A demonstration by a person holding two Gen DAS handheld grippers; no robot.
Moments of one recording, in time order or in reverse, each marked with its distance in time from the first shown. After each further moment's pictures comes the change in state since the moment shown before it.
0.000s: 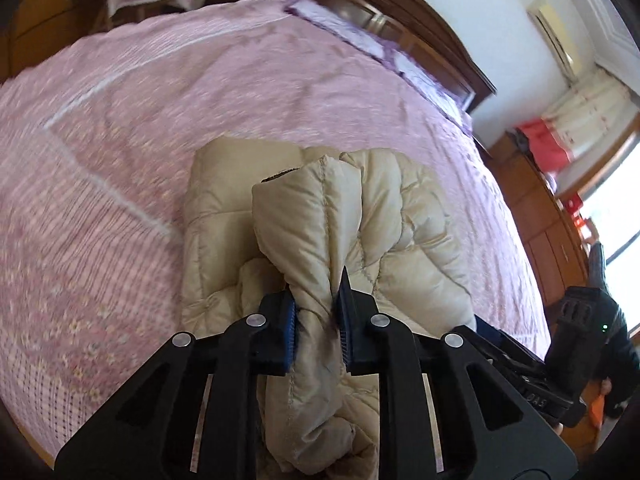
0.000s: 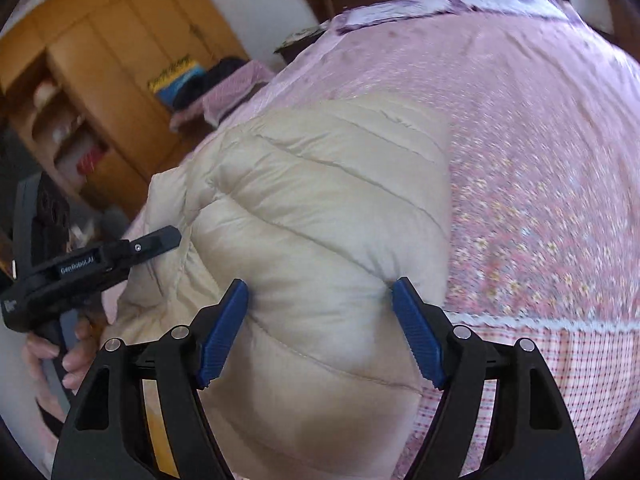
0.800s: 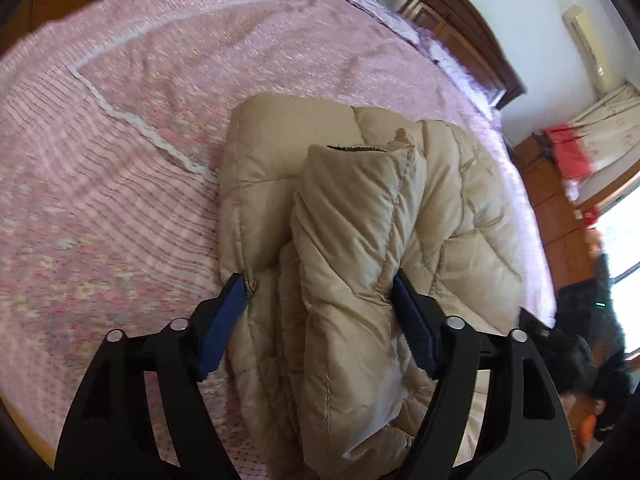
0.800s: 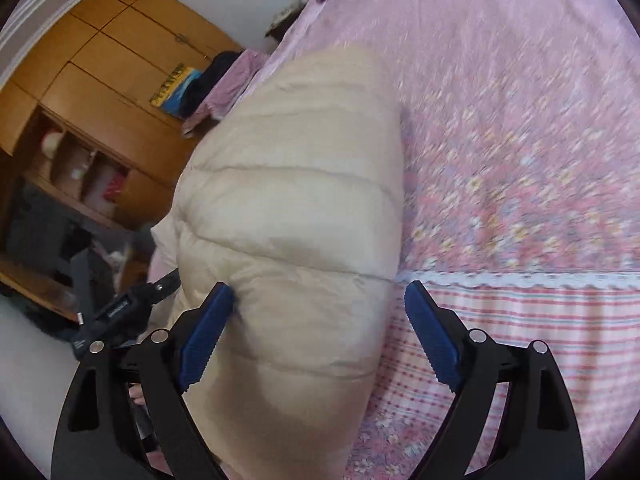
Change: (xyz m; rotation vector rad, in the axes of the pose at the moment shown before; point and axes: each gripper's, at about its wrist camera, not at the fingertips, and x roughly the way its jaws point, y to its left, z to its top) left arm 0.029 0.040 -0.013 -0.092 0.095 -0.019; right arm 0.022 -0.067 -0.002 0.235 0.124 0.219
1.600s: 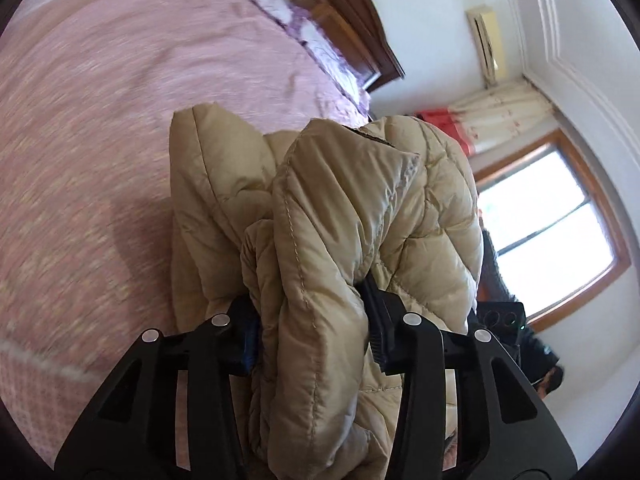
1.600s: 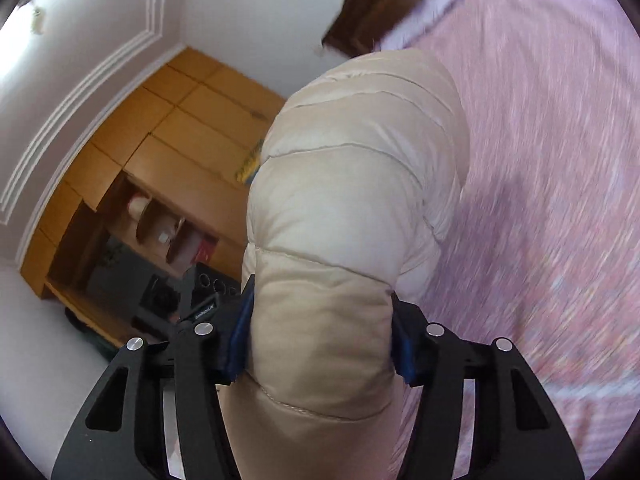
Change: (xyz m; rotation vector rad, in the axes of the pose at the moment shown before) left arm 0.077 -0.137 0.073 0.125 0.082 -0.448; right arm -0.078 -0.023 0.042 0.013 -0.308 0.313
